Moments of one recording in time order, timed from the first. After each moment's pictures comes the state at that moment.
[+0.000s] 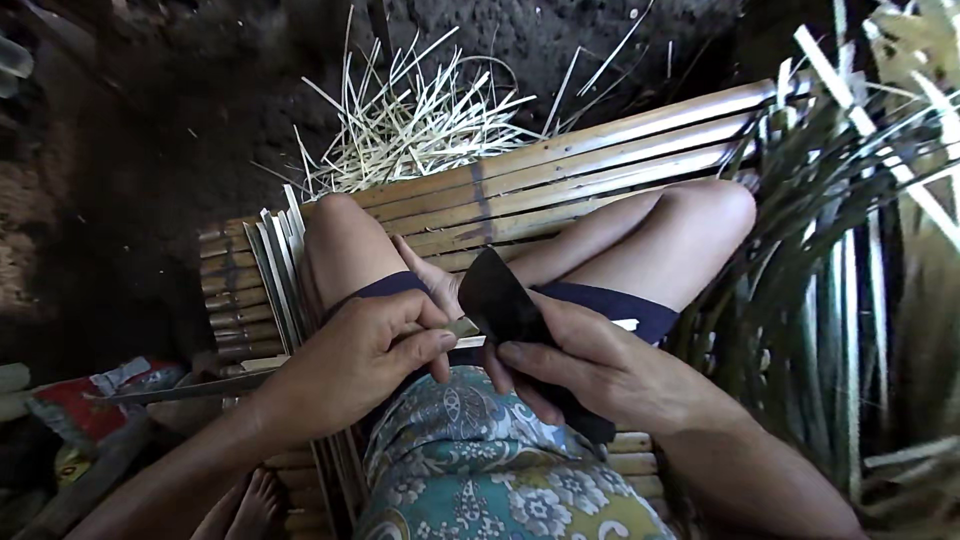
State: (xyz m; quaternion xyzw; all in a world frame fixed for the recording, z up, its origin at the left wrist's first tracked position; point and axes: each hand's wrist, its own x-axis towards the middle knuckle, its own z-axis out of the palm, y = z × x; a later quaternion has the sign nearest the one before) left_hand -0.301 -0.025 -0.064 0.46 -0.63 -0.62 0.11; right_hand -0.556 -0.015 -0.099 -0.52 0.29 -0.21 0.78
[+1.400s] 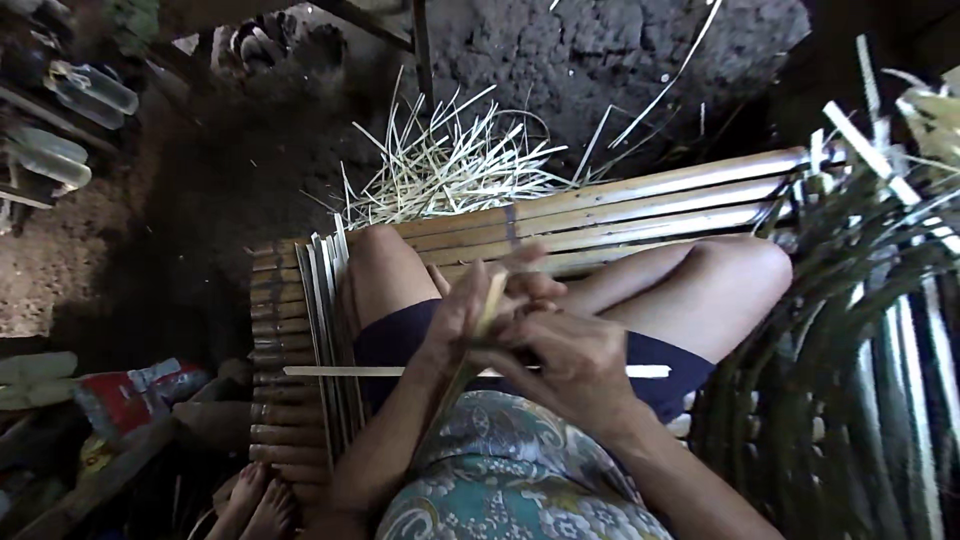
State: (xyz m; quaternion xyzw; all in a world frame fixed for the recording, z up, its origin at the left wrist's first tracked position) left_hand -0.368 -0.035 -0.148 0.19 -0.23 -0.83 0.47; right_hand -0.516 -0.016 -0.134 -0.79 0.41 -0.41 0.20
